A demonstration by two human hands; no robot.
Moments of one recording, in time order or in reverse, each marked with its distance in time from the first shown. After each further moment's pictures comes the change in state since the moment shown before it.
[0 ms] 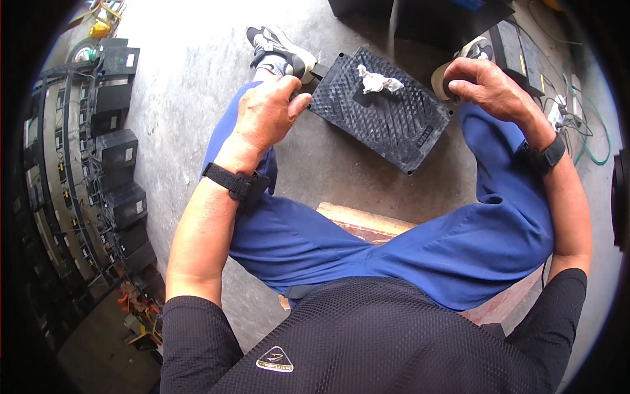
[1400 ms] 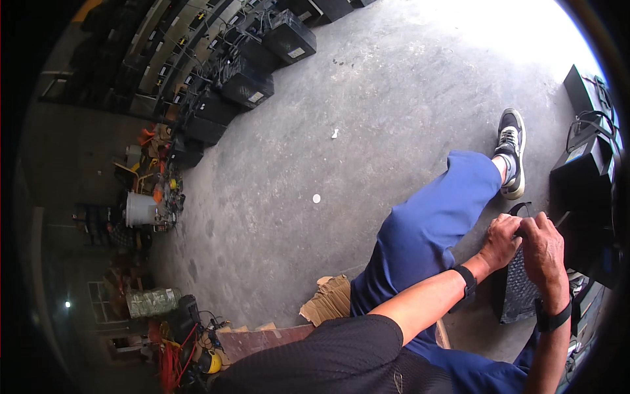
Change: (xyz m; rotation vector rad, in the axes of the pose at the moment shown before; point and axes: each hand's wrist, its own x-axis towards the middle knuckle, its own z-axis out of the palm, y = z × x) left_hand -0.009 0.032 0.135 -0.676 0.948 -0.448; right_hand 0.111 -0.182 0.147 -0.797 0.191 -0.657
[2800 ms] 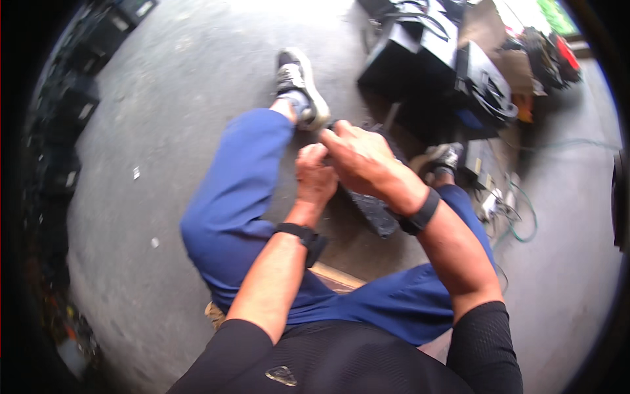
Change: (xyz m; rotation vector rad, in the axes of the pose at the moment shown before) left_hand 0.004 -0.020 -0.005 0.047 -0.199 -0.043; right_hand -0.006 0.006 0.013 0.062 -0.020 0.077
